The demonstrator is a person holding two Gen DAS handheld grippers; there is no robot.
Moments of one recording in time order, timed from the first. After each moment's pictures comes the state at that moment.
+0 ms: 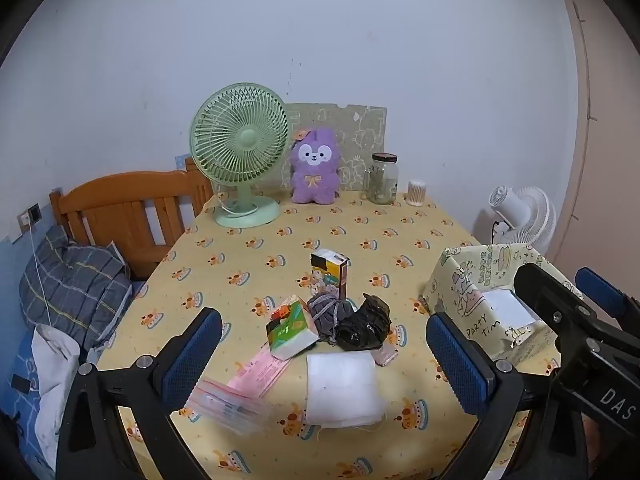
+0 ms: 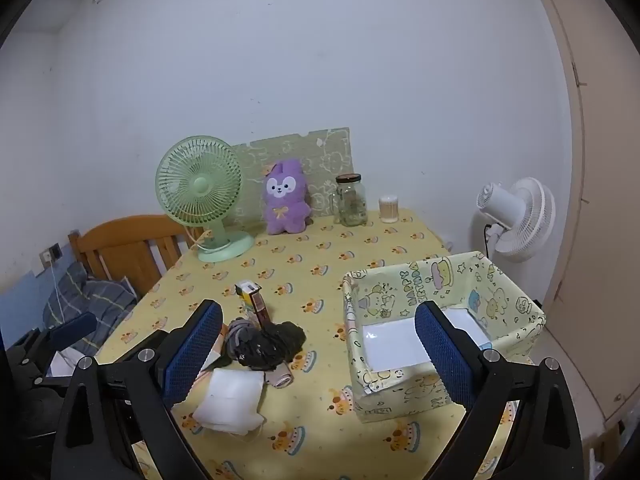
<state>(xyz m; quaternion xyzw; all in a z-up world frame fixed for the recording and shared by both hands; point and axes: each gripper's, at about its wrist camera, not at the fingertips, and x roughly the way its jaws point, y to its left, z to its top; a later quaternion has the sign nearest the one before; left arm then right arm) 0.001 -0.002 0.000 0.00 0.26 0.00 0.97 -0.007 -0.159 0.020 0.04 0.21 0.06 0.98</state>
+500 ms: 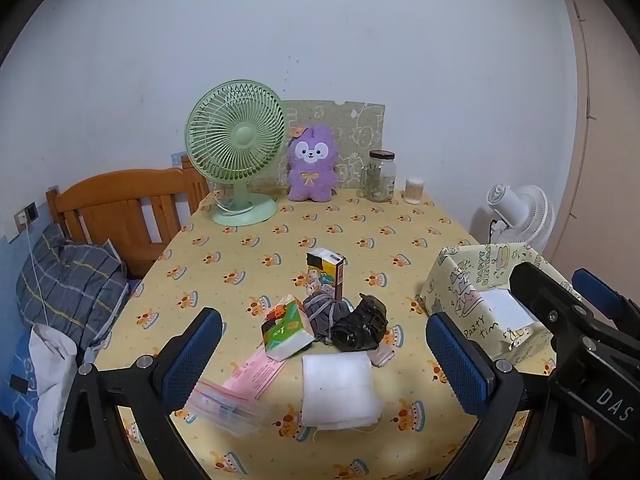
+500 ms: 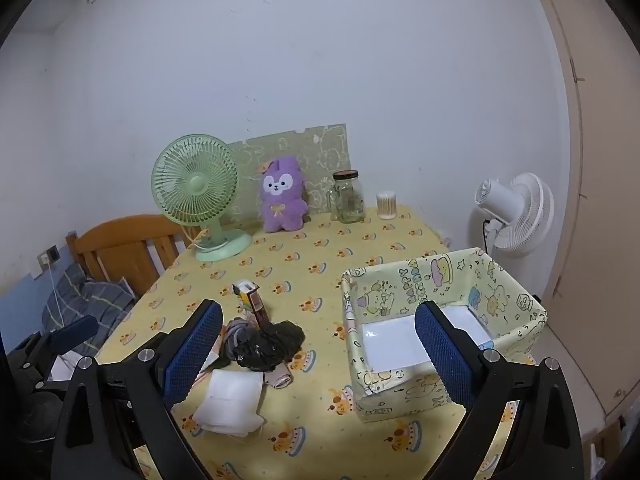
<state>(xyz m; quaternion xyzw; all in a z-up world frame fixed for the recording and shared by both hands) 0.002 -0.003 -0.004 -0.01 0.26 0.00 0.96 -0.007 -0.157 0.021 0.04 0.22 0.06 0.97</state>
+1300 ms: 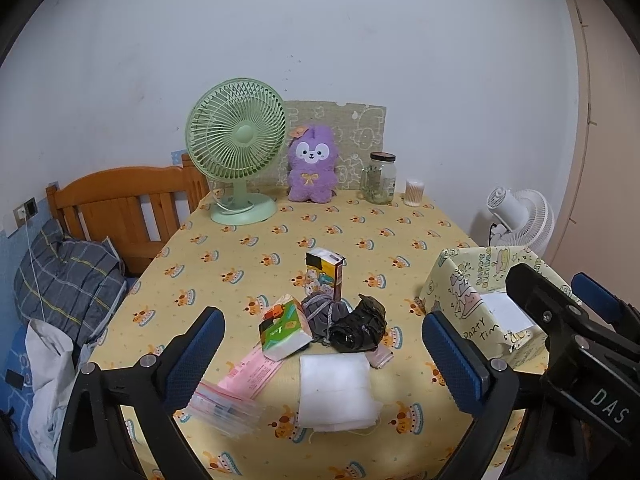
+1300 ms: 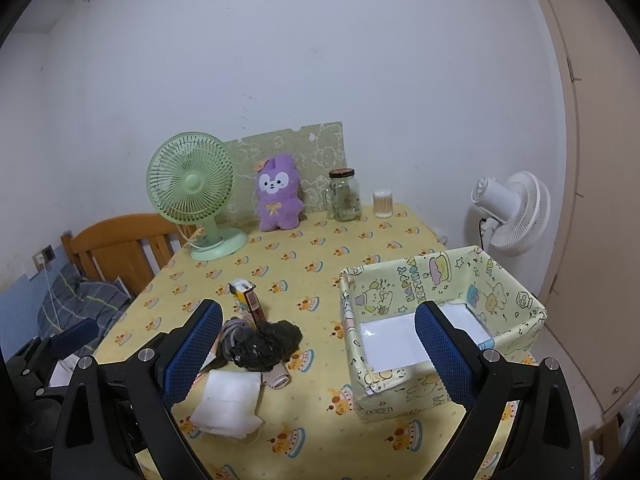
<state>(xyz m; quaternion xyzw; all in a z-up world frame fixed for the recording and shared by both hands) 0.004 -0.002 -0.008 -0.02 0.26 0.00 0.97 -0.006 -0.155 0.018 0.04 0.22 0.04 0.97</state>
